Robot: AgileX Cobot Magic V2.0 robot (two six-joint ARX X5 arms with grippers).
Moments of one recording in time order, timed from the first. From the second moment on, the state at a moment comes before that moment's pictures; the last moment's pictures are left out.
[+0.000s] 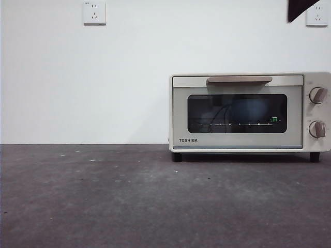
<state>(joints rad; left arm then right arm) 0.03 0.02 0.02 -0.17 0.02 -0.03 0.20 1.44 1.55 -0.66 0.18 0.18</state>
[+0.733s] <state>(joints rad) 0.03 0.03 0.02 -0.17 0.02 -0.03 0.09 0.25 0.08 0.37 0.30 -0.01</state>
